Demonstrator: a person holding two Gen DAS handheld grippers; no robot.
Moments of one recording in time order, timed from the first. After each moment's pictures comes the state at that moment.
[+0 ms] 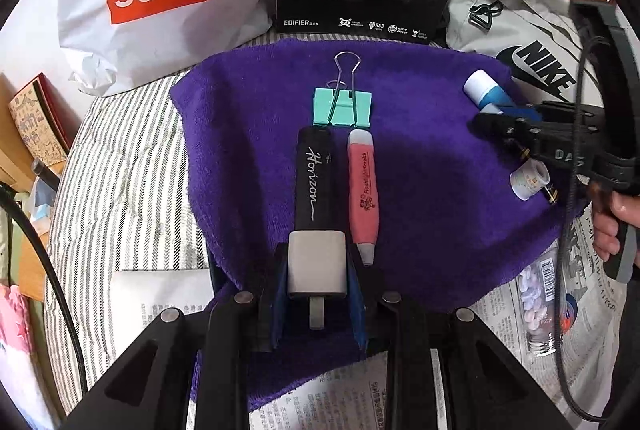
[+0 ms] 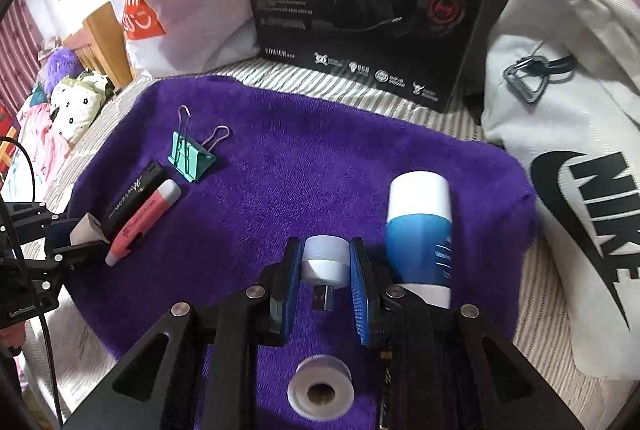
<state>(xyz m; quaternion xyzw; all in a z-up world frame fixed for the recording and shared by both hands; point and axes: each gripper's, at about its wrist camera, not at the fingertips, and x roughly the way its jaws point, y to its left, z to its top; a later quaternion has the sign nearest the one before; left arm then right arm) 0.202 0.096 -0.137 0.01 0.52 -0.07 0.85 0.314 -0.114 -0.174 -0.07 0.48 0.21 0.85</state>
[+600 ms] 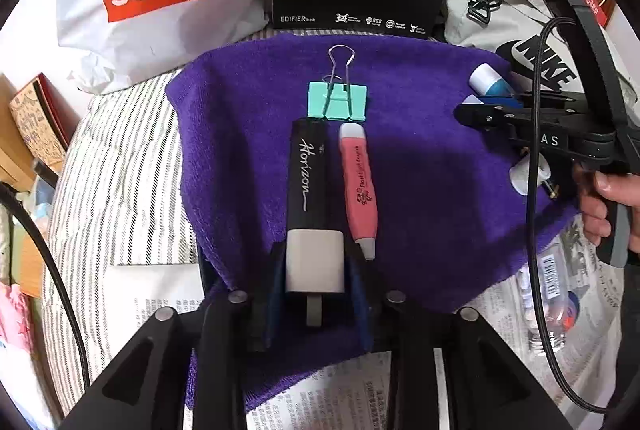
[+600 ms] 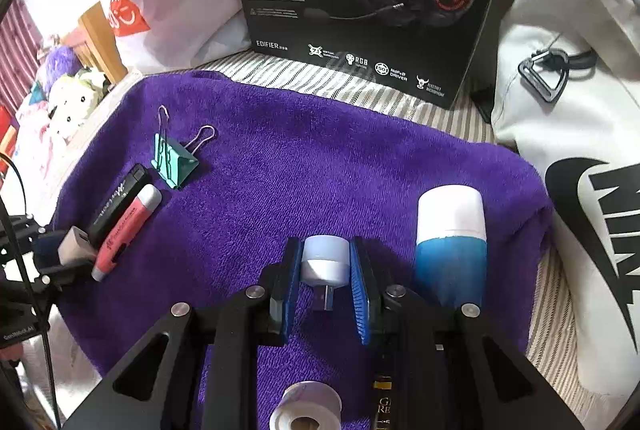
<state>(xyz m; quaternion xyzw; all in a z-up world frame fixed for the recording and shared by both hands) 0.201 0.092 -0.139 0.01 0.53 -0.07 0.85 0.330 -0.113 -0.185 -0.07 0.49 0.22 0.84</state>
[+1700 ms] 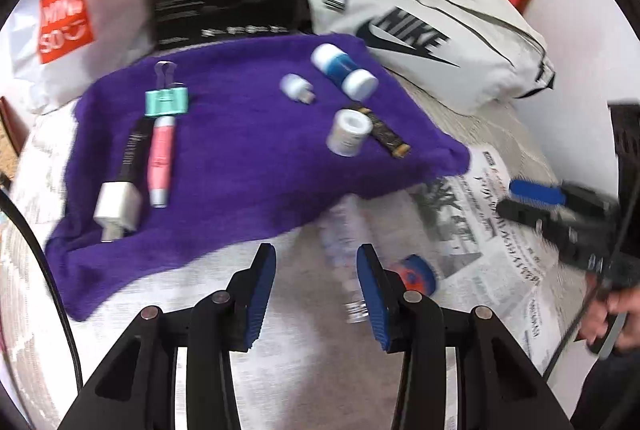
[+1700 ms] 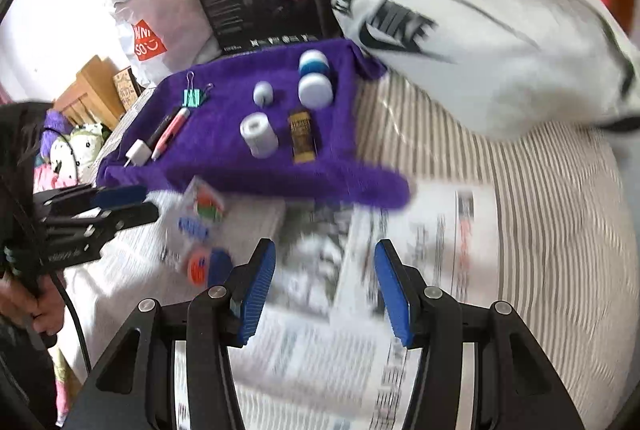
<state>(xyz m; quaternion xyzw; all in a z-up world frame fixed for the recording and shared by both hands) 0.127 -0.018 -0.112 0.01 0.50 -0.17 0.85 0.119 -0.253 -0.151 0.05 0.48 0.14 0.87</state>
